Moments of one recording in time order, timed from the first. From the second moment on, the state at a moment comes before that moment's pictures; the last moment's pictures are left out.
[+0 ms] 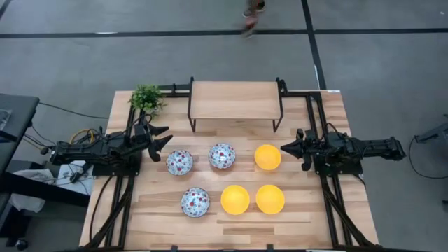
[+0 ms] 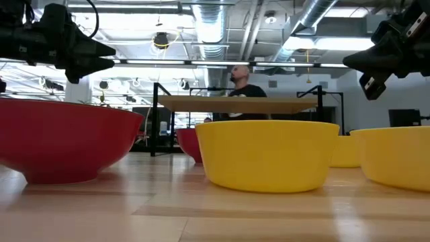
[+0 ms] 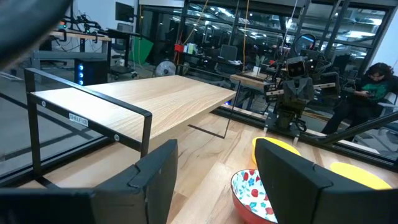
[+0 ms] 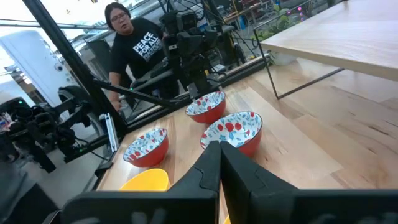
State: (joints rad) left arm -0.05 0.01 0.05 0.00 -0.43 -0.14; right arm 0.06 0.00 0.06 -0.13 0.08 0.40
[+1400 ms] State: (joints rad) left arm -0.05 0.01 0.05 0.05 -0.39 -0.21; right arm 0.06 0.00 0.06 -0.12 0.08 0.40
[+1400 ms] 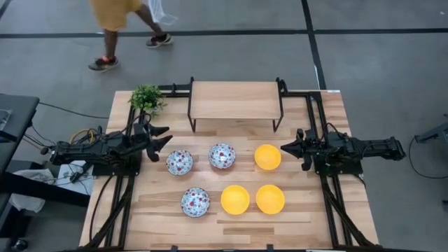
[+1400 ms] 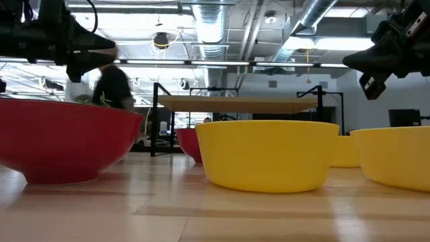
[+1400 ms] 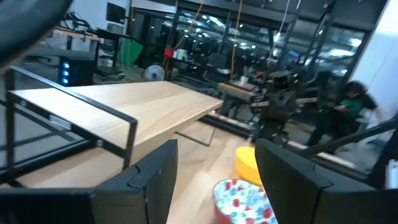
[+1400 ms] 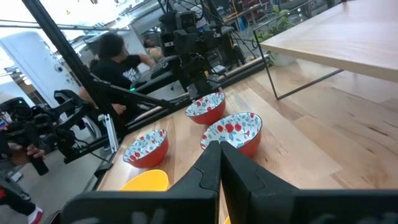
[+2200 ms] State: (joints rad) left arm -0.05 0.36 0.32 0.11 -0.21 -0.42; right arm 0.06 0.00 0.06 -0.12 0.14 0.40
